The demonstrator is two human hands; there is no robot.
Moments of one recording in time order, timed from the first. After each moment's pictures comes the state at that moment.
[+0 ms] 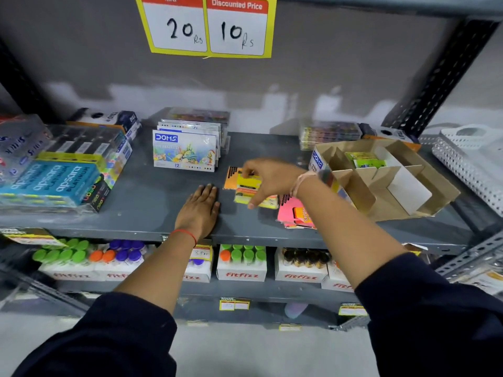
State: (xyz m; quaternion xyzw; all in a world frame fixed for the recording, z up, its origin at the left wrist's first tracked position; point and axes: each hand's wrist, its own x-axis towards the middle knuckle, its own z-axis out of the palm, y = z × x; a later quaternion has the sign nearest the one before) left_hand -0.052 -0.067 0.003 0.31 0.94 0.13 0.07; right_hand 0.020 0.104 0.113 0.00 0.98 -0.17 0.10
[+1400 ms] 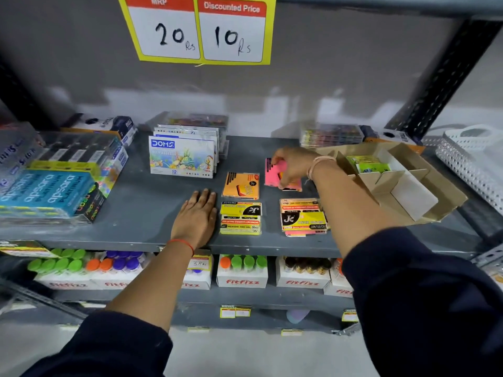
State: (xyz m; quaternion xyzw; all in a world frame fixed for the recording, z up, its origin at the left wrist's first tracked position) left_hand -0.057 -0.067 0.000 0.31 0.94 0.13 0.05; right_hand -0.004 0.166 0.113 0.15 0.97 -0.13 0.11
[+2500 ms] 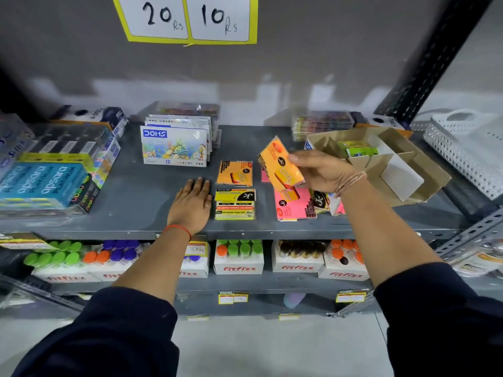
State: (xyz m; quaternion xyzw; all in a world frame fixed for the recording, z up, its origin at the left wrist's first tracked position) left_hand -0.056 -0.066 0.003 0.31 0.94 0.12 0.06; right_hand 0.068 0.175 0.099 0.07 0.64 -0.76 0.12
